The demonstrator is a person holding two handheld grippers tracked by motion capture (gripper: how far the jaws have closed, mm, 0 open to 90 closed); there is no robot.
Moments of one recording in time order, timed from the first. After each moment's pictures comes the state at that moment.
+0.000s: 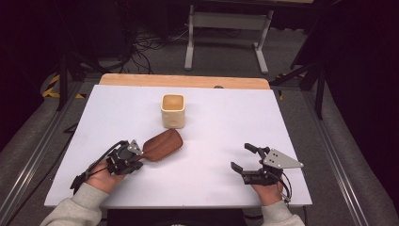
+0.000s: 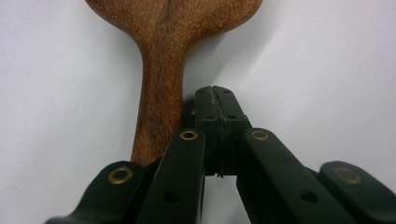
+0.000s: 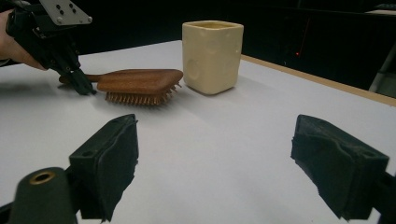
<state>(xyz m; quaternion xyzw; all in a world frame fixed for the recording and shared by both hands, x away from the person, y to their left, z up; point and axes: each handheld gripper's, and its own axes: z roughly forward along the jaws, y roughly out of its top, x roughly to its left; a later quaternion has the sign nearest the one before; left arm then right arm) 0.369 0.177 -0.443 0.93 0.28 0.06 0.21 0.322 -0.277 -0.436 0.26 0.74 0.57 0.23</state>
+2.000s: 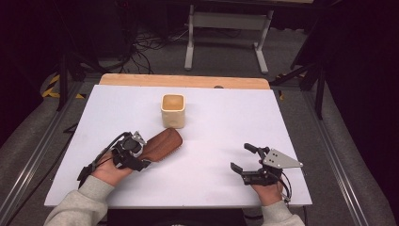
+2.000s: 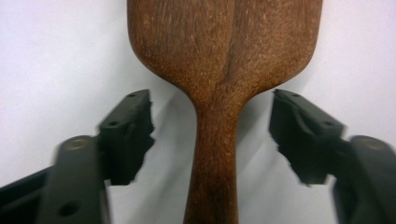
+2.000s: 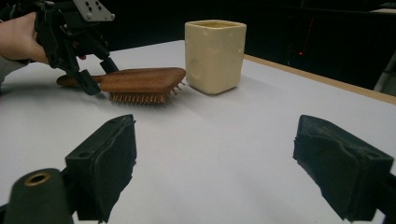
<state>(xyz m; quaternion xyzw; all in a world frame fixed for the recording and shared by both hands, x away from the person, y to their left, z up) 0.395 0.168 -0.441 0.92 0.32 0.07 0.20 0.323 -0.277 -0.438 0.26 0.75 0.57 0.22</state>
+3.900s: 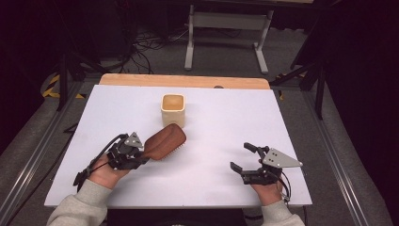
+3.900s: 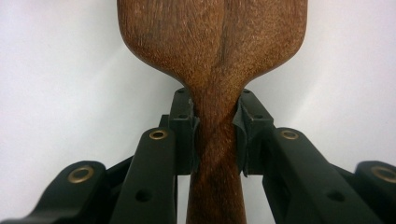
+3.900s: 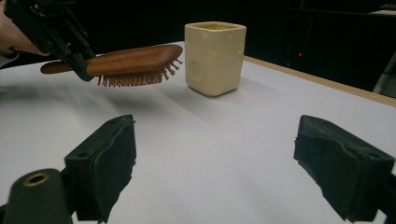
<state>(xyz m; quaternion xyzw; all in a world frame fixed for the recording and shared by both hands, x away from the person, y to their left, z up) 0.369 0.170 -0.418 0.91 0.28 0.10 0.28 0.324 -0.275 -0.436 0.26 0.74 0.57 0.23</state>
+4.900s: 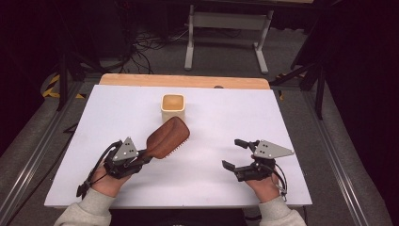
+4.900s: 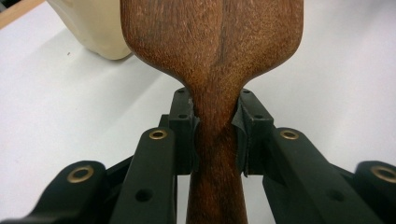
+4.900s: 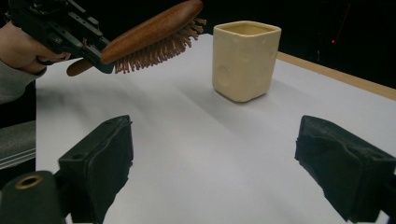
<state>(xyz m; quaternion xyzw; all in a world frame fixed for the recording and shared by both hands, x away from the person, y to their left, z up) 0.336 0.171 -0.416 0.86 0.25 0.18 0.40 0.335 -0.248 -0.408 0.24 0.78 0.56 0.18</state>
